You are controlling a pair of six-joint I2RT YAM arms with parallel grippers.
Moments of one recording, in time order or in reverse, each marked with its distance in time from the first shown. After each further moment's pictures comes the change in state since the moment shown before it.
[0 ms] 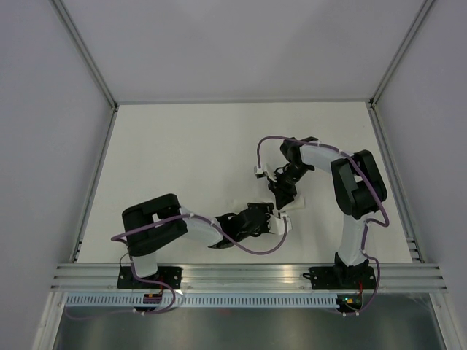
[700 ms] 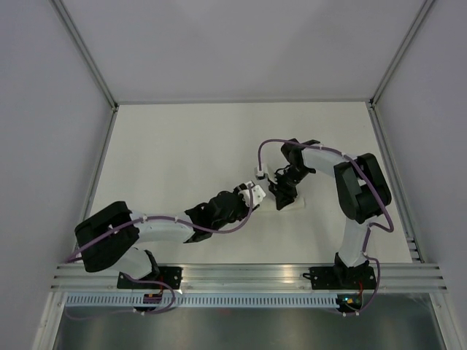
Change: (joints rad) left arm 0.184 -0.358 -0.138 -0.071 0.068 -0.405; right arm 0.006 -0.058 -0.066 0.074 0.013 0.006
